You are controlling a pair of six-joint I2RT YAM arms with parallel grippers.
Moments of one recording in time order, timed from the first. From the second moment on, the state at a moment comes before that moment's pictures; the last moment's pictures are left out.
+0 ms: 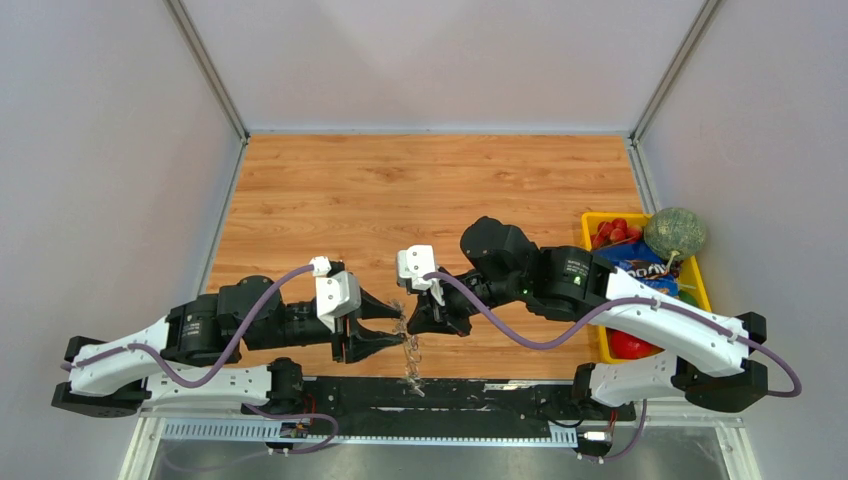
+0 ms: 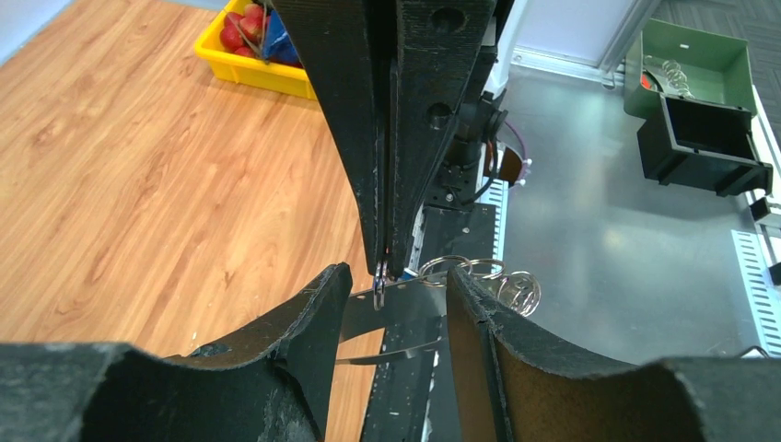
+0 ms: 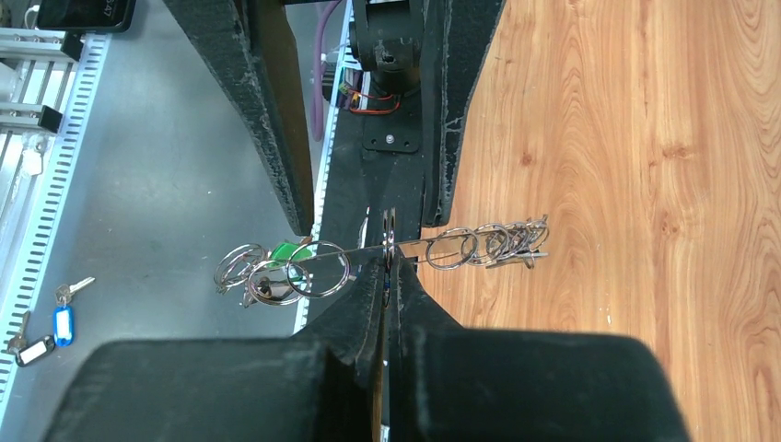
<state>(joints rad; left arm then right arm) -1.42 0.65 1.06 -0.57 -0.02 -0.09 1.24 1.23 1.48 -0.76 -0.44 -0.15</state>
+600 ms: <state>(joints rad) -1.42 0.67 1.06 -0.57 -0.03 -0.08 1.25 1.24 1.50 -0.78 -0.44 -0.16</state>
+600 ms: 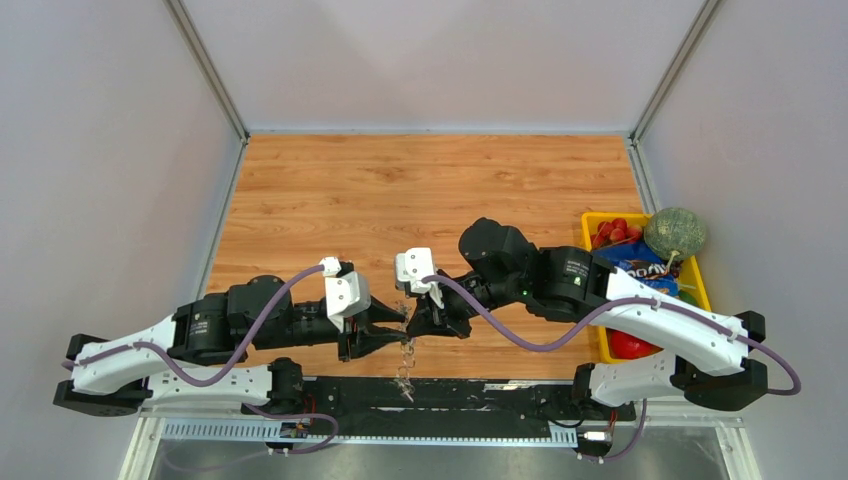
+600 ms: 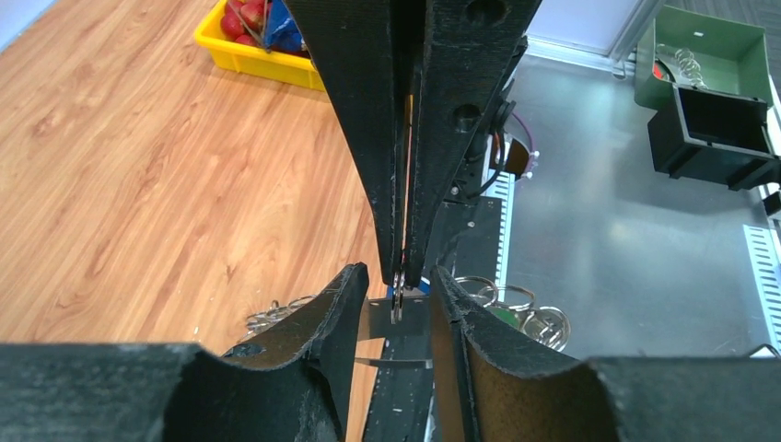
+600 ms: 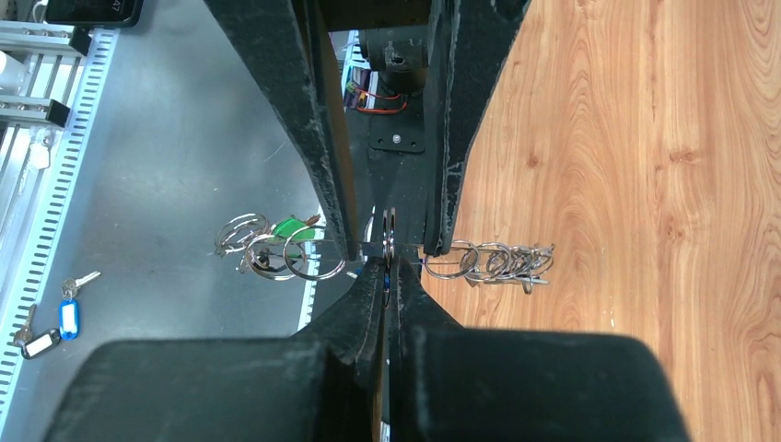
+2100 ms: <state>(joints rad) -1.42 0.61 1.01 -0.36 0.05 -0.04 1.28 1.06 1.41 -0.57 -0.33 -0.15</state>
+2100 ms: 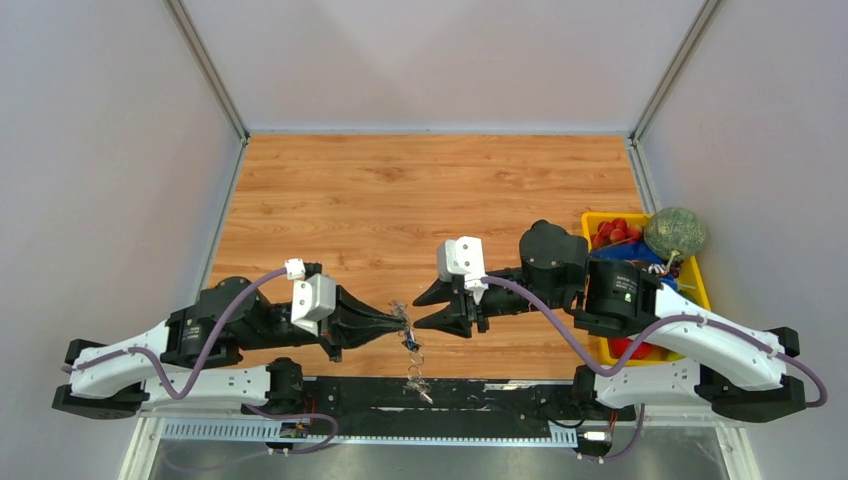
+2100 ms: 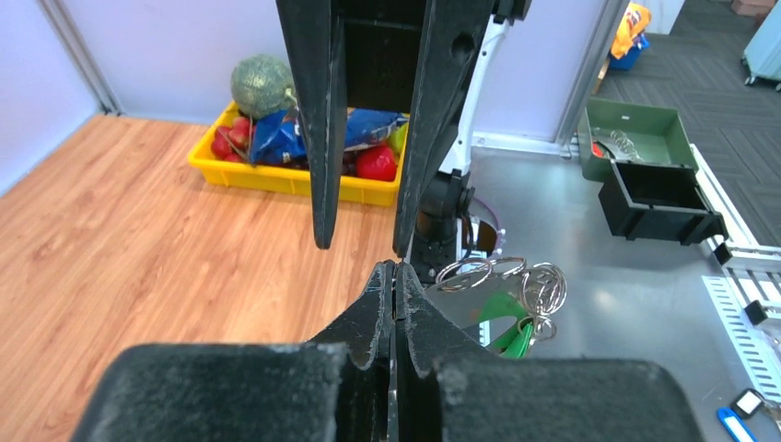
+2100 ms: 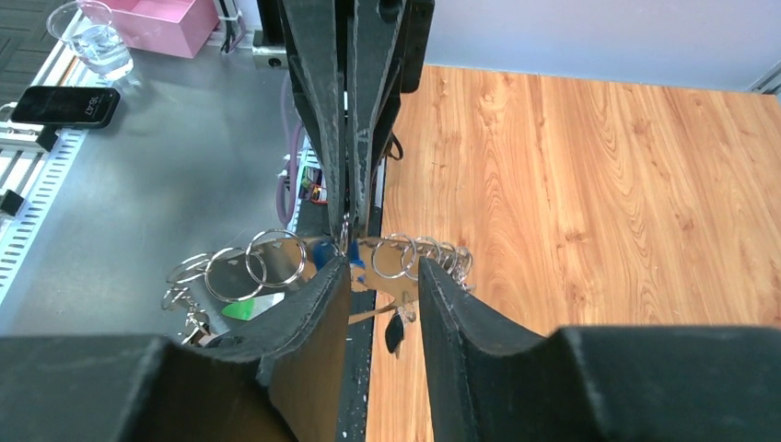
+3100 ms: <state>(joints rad) -1.42 0.52 0.91 -0.17 0.08 0.01 1.29 1.06 1.33 -0.44 -0.44 -0.12</state>
